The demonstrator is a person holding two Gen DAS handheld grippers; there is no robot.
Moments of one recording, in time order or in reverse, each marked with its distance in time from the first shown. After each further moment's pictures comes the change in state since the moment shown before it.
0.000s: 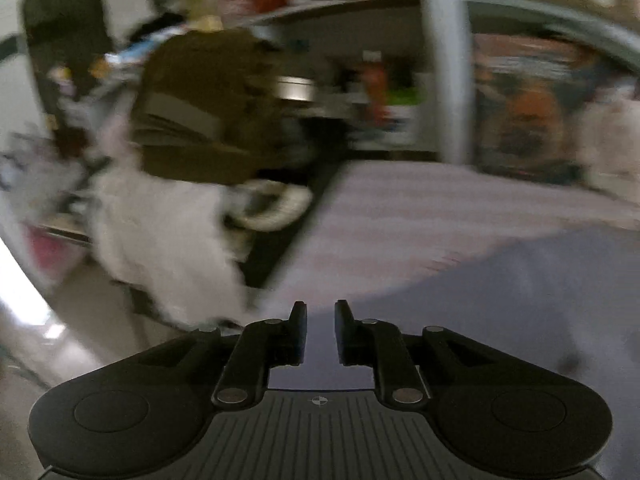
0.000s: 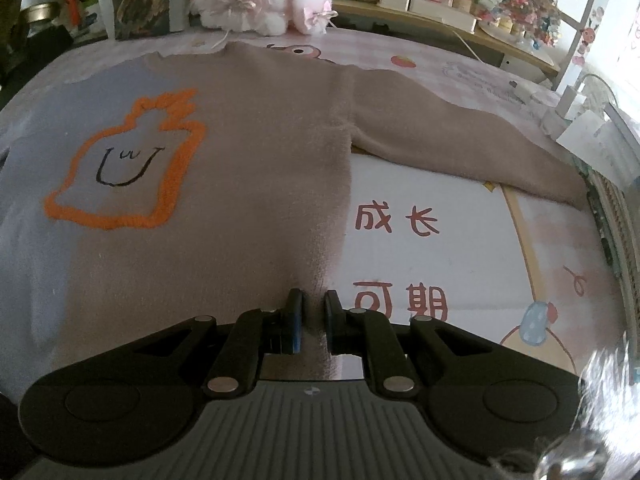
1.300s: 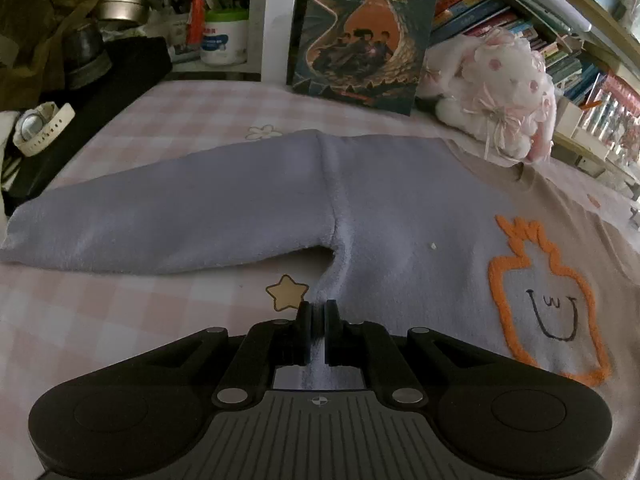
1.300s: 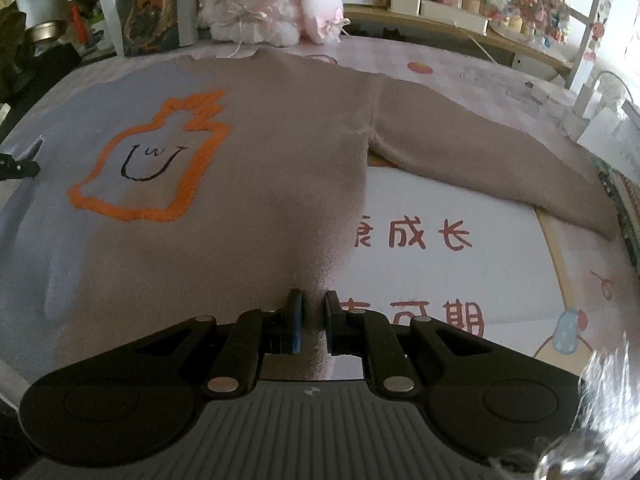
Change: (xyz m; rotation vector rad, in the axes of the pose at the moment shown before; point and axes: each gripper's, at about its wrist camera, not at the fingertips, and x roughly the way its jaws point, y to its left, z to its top) left arm 0.060 -0.109 -0.010 -0.033 0.164 -0.302; right arm 0.008 0.013 0.002 0.056 -0.040 0.049
